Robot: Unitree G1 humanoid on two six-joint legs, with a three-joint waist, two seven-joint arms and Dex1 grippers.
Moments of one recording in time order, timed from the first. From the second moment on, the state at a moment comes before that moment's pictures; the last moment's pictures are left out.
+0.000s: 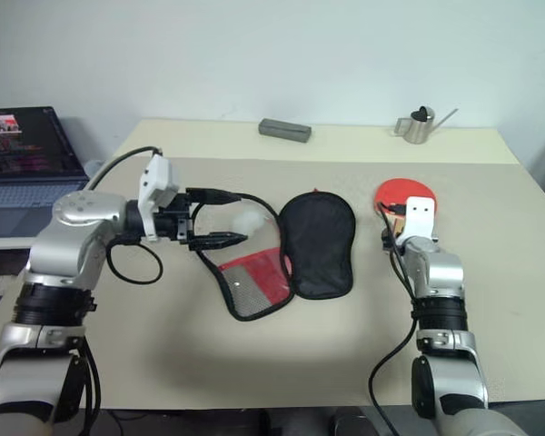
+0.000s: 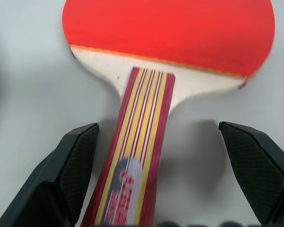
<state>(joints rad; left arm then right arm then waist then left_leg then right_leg) -0.75 0.74 -0.02 0.21 -0.37 0.32 -1.30 -0.72 -0.21 -0.22 0.27 0.14 0.89 -0.10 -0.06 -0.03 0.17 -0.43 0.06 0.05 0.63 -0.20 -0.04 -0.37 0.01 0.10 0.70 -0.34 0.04</state>
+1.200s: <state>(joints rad) -0.77 0.72 -0.04 0.24 -0.34 0.29 -1.32 -0.86 -0.21 -0.22 0.58 0.14 0.68 -0.14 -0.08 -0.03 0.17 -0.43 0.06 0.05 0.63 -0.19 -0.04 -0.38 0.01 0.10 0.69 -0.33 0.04</state>
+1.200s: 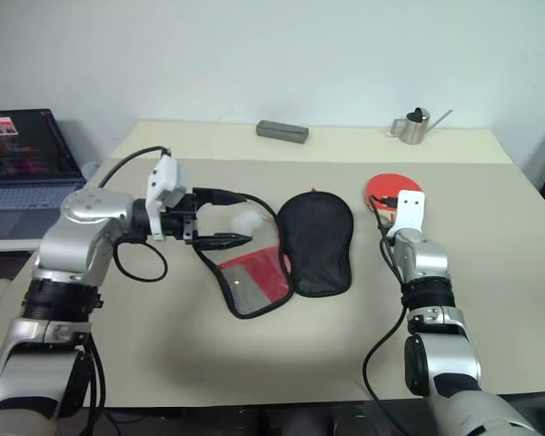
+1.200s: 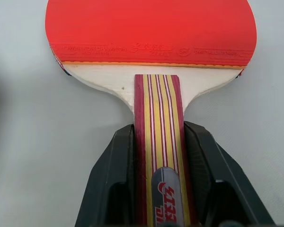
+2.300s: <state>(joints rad) -0.61 0.85 0.07 0.20 -0.35 0.27 -1.30 -0.74 0.12 -0.18 -0.24 0.25 1.39 -0.18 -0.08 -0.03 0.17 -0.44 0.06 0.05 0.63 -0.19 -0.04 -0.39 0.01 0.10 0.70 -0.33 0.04</state>
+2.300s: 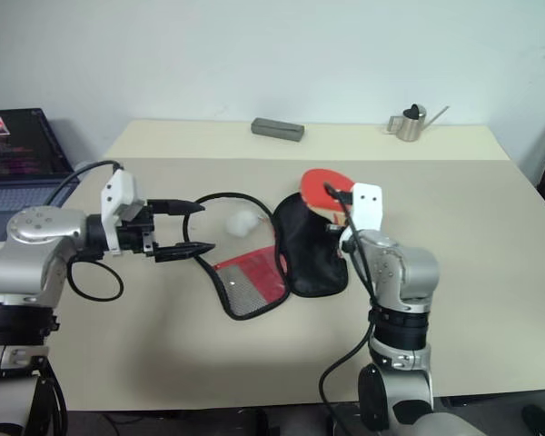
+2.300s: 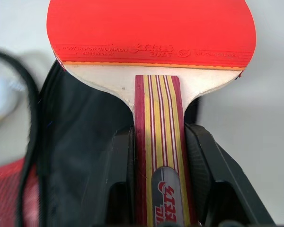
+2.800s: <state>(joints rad) -0.62 0.86 0.06 0.17 -0.37 0.30 -1.33 -0.64 0.12 -0.09 -0.31 0.24 1.40 -0.15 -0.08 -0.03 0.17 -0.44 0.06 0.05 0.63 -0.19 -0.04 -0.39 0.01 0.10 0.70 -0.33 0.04</state>
